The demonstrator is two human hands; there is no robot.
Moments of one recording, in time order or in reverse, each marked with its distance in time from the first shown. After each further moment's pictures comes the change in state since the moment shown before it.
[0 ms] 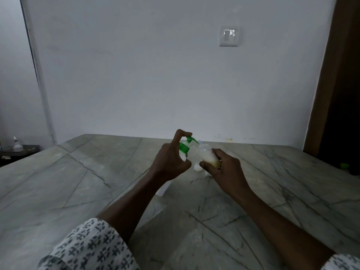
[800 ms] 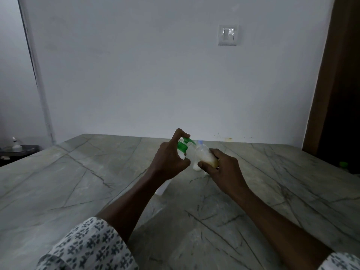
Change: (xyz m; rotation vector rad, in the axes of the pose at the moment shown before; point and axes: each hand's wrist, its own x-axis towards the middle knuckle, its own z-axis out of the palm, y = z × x) left_hand 0.000 -0.002 0.002 0.007 0.026 -0.003; right_hand -0.001 -0.001 0.001 -0.014 -0.013 -0.010
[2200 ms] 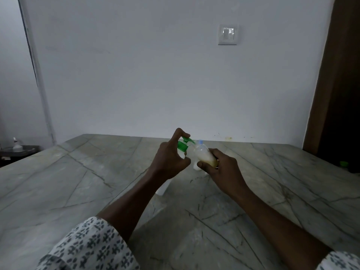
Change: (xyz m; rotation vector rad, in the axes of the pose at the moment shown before) left_hand 0.000 -0.001 -0.001 -0.017 0.017 0.014; right_hand 0.000 -0.002 0.001 0.031 -0.039 0.028
